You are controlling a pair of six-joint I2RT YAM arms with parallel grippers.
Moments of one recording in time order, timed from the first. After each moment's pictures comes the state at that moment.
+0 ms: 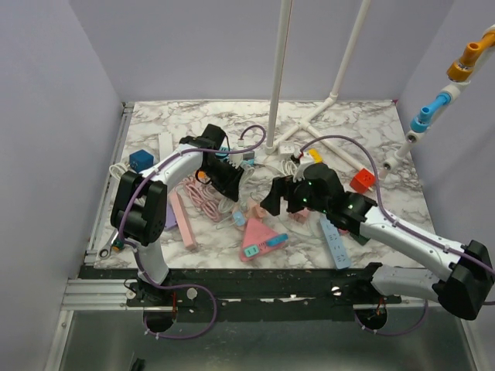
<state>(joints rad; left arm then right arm) -0.39 1.81 1.34 -0.84 0.67 0.36 0.83 1.17 0.88 -0.25 0.00 0.49</state>
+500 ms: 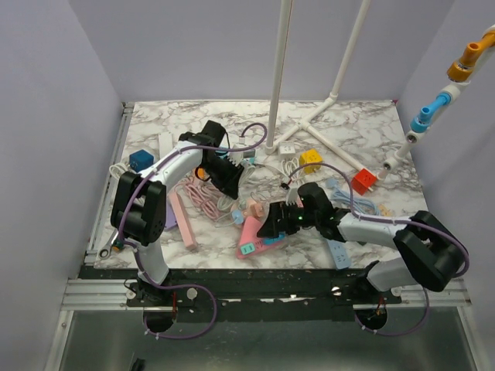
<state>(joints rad) -0.39 1.81 1.39 -0.90 0.66 0.41 0.73 1.37 0.51 0.19 -0.45 0.58</state>
